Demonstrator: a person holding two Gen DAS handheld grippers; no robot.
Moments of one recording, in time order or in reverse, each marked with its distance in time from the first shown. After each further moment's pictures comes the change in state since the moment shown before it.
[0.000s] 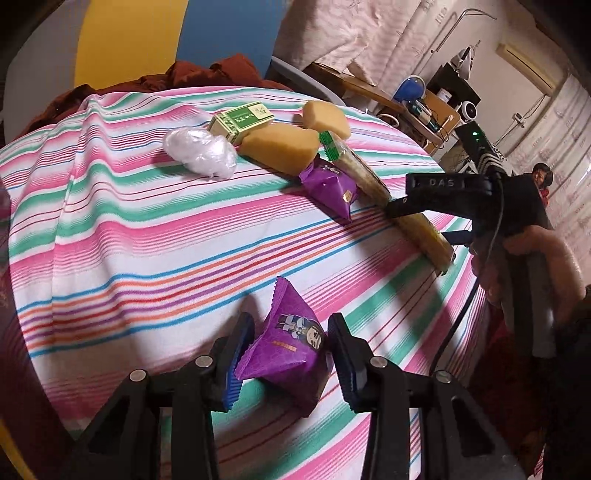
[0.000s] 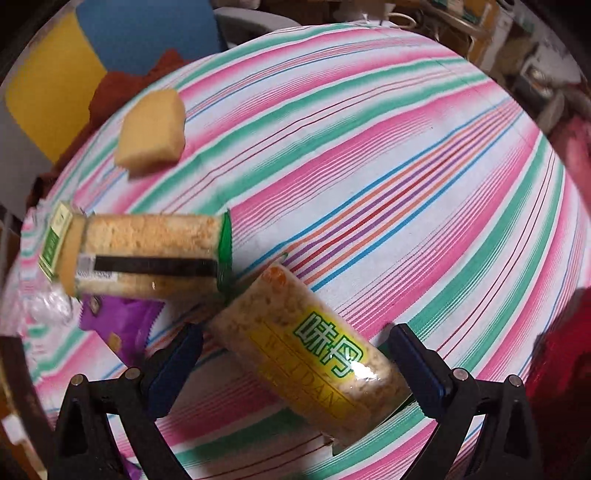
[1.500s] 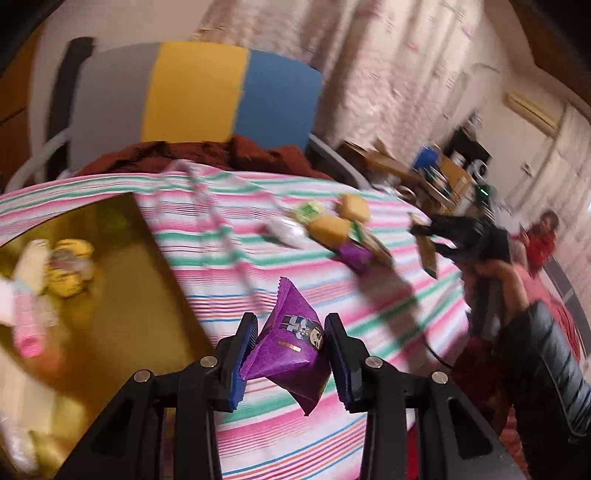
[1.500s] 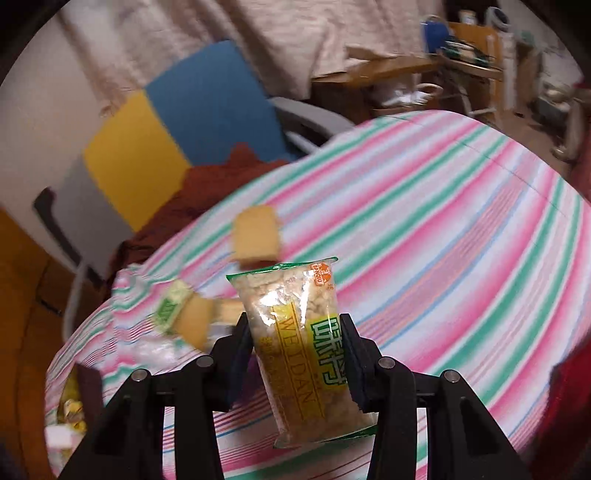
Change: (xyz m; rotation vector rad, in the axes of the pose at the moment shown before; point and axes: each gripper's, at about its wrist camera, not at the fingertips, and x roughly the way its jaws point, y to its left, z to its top) left arm -0.156 0.046 -0.043 -0.098 -0.285 0.109; right arm -0.094 -0.003 0.002 0.008 -0.354 0.318
